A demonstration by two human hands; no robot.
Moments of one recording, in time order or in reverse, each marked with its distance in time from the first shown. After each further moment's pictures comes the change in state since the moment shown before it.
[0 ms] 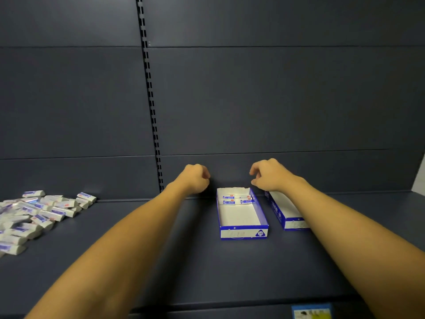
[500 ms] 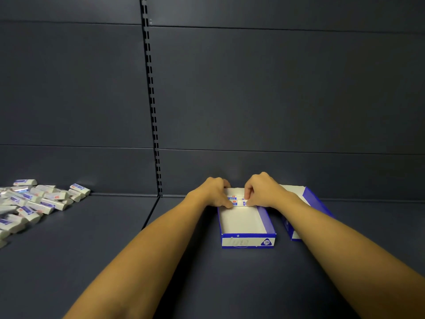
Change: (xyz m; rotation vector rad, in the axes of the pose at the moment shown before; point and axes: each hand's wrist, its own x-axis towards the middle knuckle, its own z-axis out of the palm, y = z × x) left_hand 0.027 0.020 0.064 -0.027 -0.247 0.033; right_hand 0.026 -0.001 0.052 -0.085 -0.155 -0.118
